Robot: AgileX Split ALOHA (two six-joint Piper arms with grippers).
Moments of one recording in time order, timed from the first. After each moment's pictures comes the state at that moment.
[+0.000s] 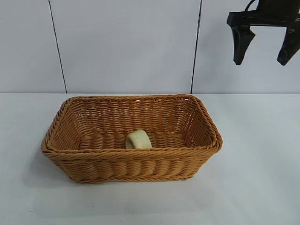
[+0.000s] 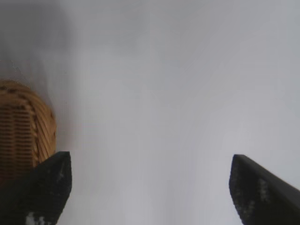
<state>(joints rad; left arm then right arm) -0.01 -0.01 -0.49 -0.03 1.07 -0.03 0.11 1.89 -1.70 0.00 1.21 0.08</state>
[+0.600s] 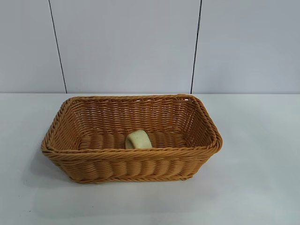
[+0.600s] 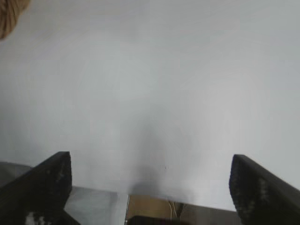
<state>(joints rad) -0.01 -0.01 -0.49 -0.03 1.07 -0.03 0.11 1.26 -0.91 0.01 1.21 0.04</state>
